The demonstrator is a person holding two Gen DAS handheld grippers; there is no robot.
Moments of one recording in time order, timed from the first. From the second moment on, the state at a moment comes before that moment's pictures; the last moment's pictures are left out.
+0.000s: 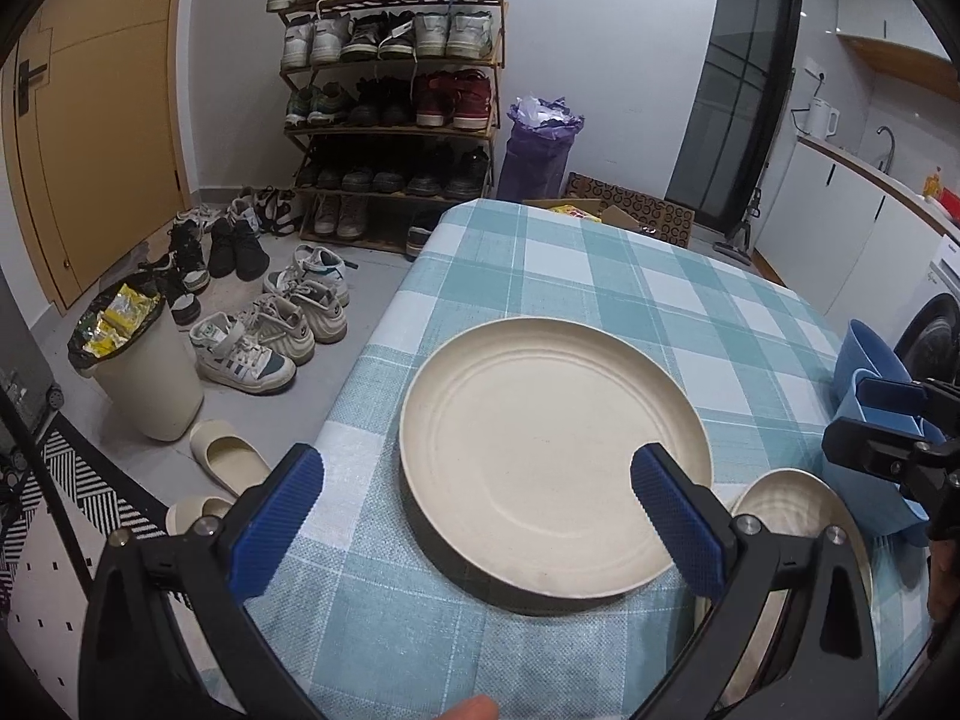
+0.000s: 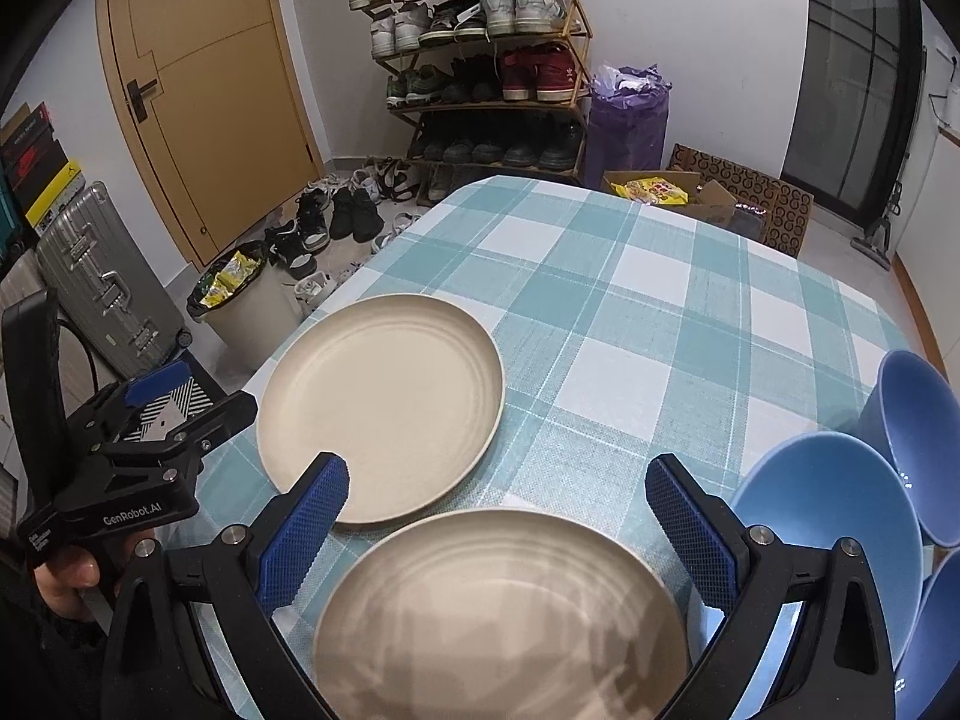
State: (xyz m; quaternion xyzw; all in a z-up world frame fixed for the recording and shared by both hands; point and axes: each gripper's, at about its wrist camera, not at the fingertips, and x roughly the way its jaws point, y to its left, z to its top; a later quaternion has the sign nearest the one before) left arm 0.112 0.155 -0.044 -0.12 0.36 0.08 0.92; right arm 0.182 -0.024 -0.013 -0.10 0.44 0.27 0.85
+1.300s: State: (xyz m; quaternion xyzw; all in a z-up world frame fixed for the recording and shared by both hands) left arm 0.136 0.173 -0.100 -0.15 0.42 0.09 0.89; right arm 0.244 0.027 -0.096 -0.12 0.51 0.26 0.81
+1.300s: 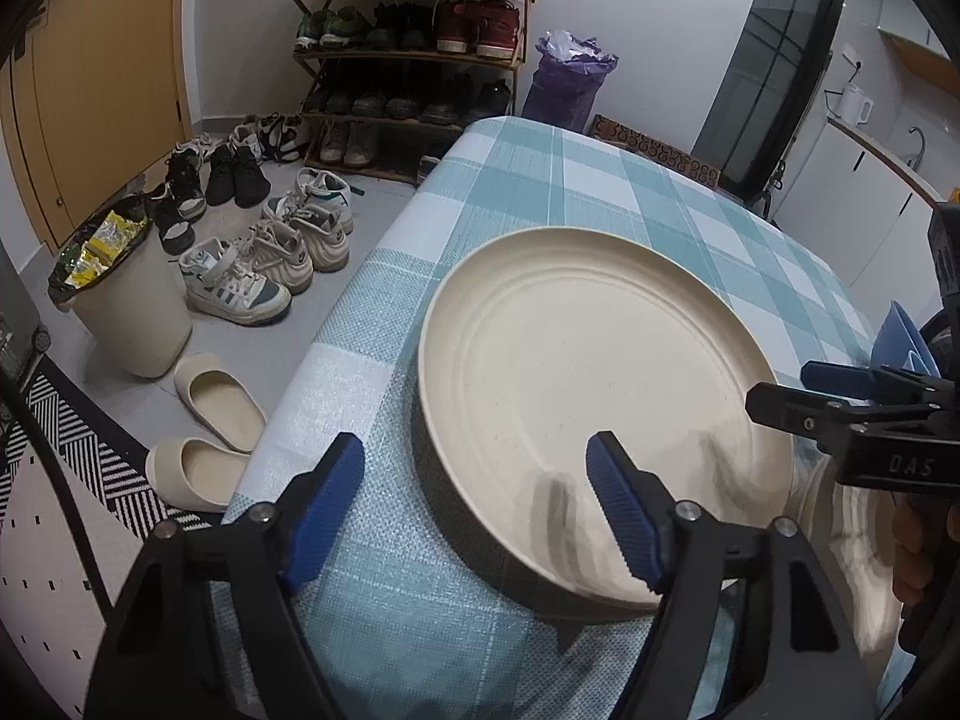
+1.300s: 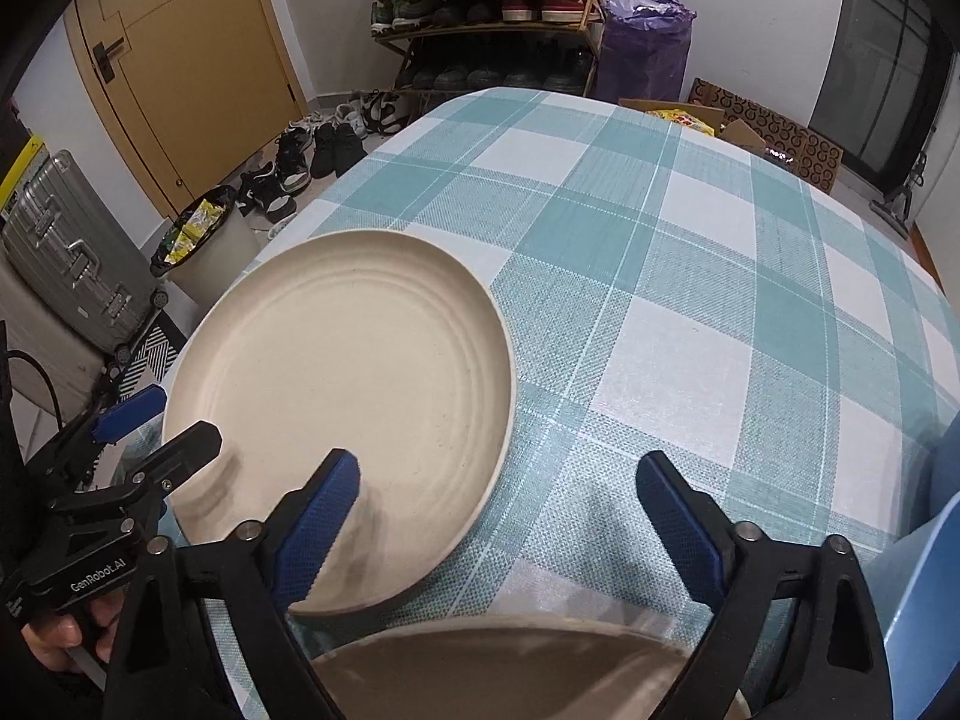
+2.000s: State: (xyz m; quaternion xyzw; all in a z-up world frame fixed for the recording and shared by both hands) left arm 0.138 0.174 -0.104 -0.15 0.43 0.08 0.89; right arm 0.249 0.041 -0.117 -0.13 0.53 0.28 0.79
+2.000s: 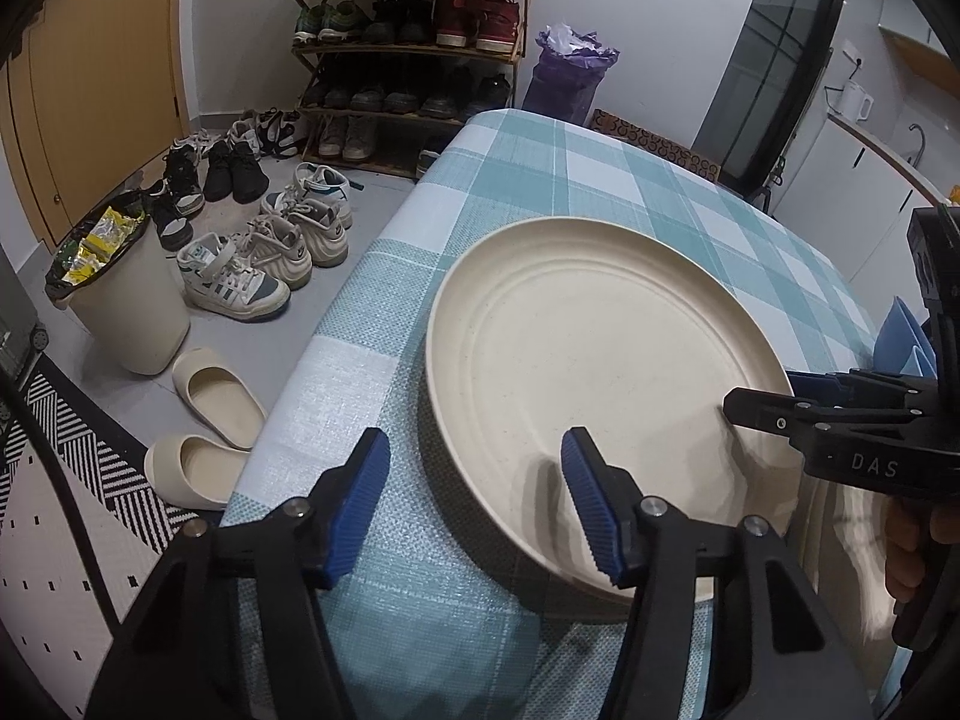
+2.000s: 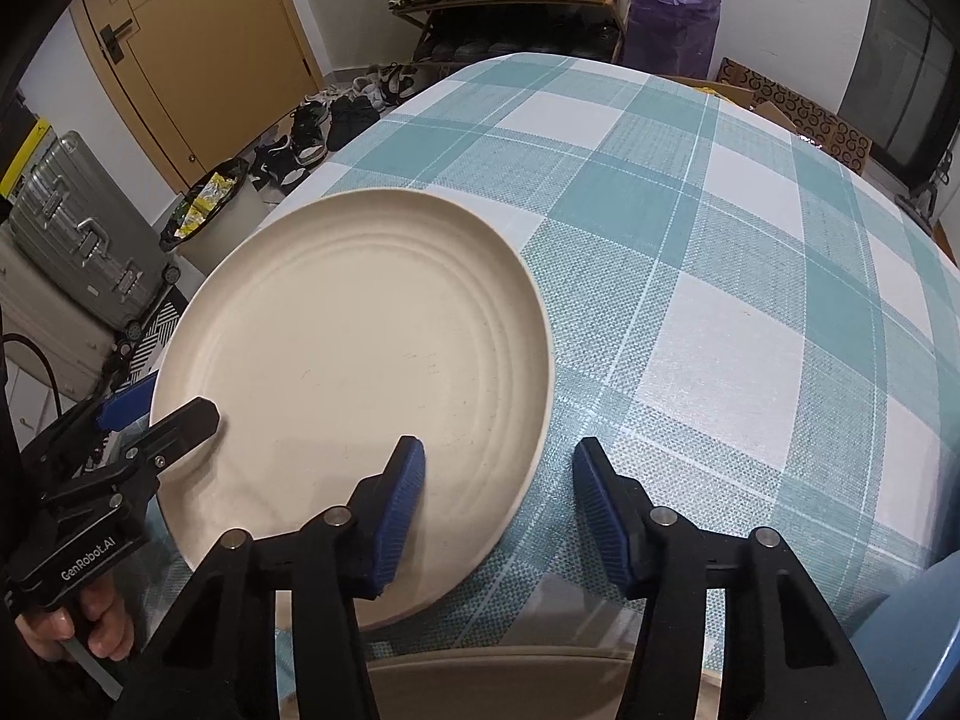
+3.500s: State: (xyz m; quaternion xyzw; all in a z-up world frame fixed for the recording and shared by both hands) left arm 0.126 0.166 -0.085 -0.13 0.40 0.07 0.90; right arm 0.226 0.037 -0.095 -0.15 0.48 0.27 0.82
